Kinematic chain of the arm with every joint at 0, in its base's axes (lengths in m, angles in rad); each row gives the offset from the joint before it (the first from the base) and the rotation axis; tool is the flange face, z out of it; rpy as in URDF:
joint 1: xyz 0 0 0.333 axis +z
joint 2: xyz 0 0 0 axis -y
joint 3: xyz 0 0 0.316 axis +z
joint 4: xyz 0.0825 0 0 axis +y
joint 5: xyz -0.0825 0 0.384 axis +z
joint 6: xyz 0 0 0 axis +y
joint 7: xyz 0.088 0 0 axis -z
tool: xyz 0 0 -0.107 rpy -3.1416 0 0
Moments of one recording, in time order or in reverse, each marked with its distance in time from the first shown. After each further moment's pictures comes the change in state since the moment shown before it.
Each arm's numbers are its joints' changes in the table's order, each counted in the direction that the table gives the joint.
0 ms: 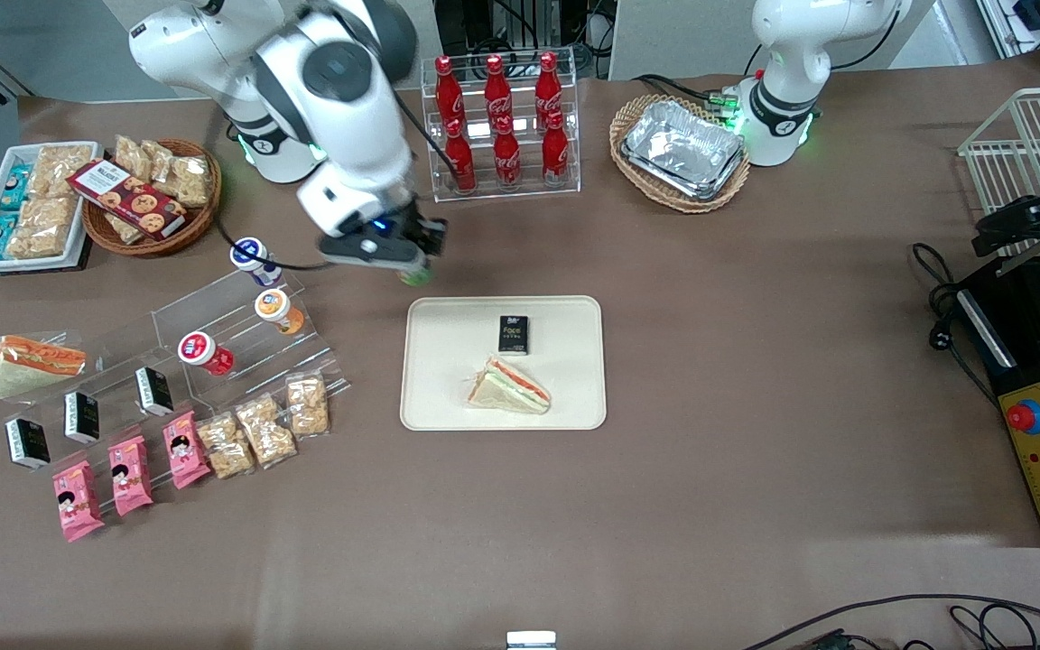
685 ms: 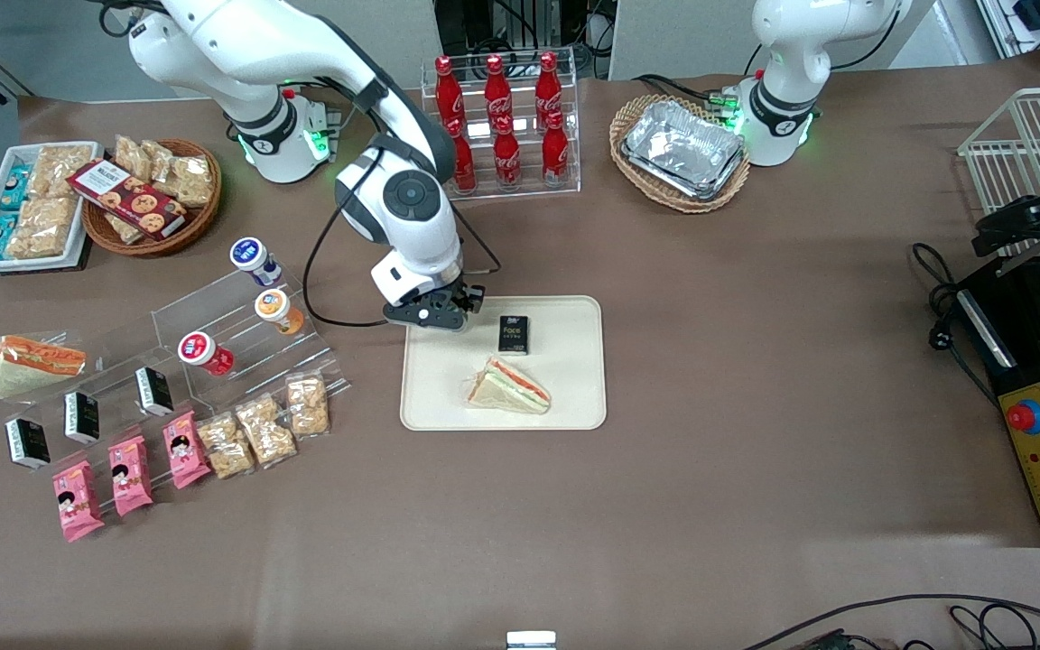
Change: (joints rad) arm 0.001 -0.284 0.020 0.116 -0.088 -0.380 0.136
